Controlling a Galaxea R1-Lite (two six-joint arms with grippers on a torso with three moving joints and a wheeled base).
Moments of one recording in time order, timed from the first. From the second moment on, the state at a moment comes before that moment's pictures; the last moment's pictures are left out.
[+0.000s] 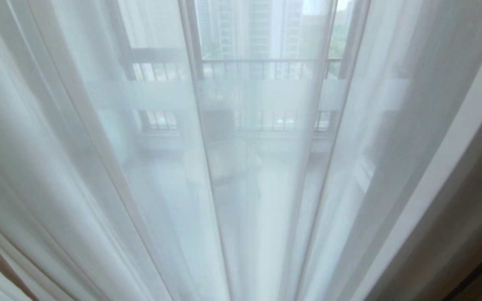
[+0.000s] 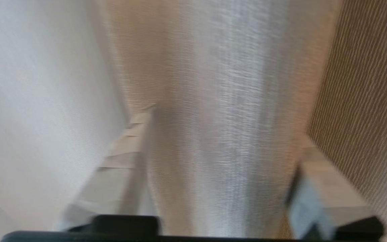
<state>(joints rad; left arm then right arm) 0.00 0.00 0.00 -0.02 0.04 -0.09 -0.87 1.19 -0.83 -0.50 0.14 0.12</state>
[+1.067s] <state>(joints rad) 0.00 0.00 0.00 -0.02 0.04 -0.09 -0.68 1.14 -0.82 -0.60 0.14 0.12</state>
